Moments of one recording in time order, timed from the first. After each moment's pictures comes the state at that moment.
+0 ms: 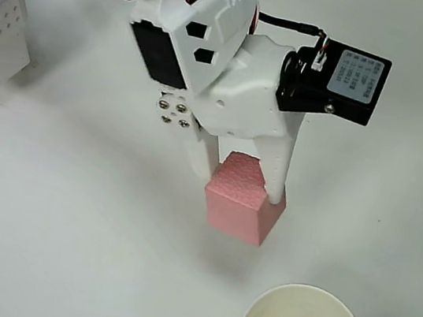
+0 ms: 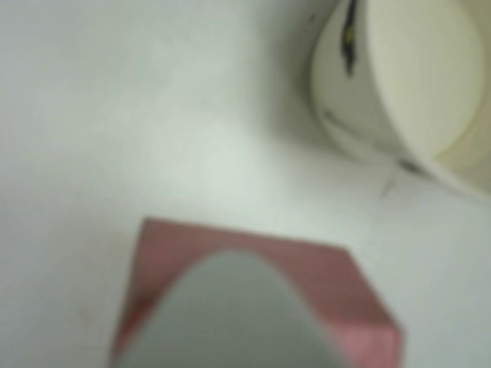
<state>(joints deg) -3.2 86.6 68.8 77.8 -16.5</state>
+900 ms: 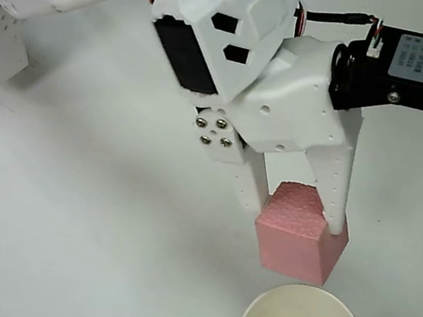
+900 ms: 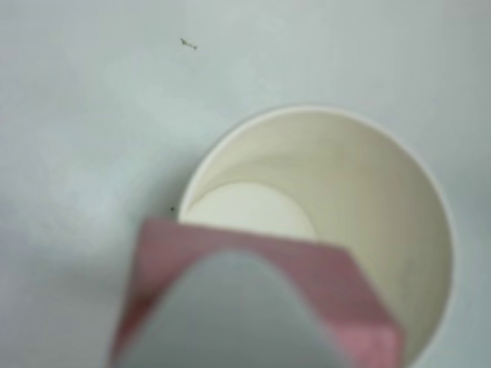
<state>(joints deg) -0.7 54.4 7.6 99.8 -20.7</state>
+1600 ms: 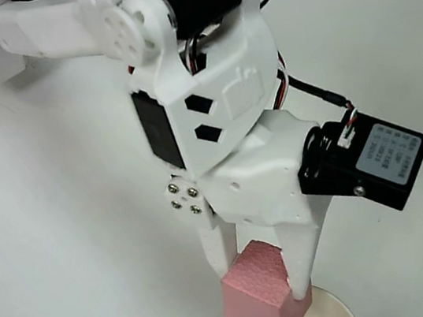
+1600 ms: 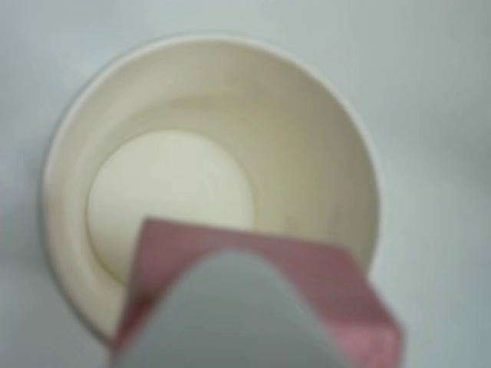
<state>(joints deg) 4.0 45.1 1.3 99.5 -22.9</state>
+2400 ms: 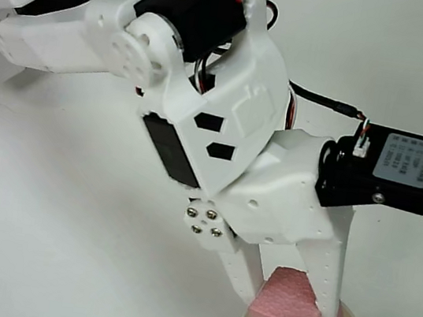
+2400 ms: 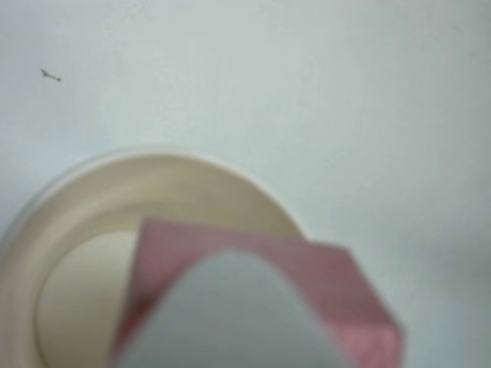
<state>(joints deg) 4.1 43.4 0.7 90.4 -23.9</state>
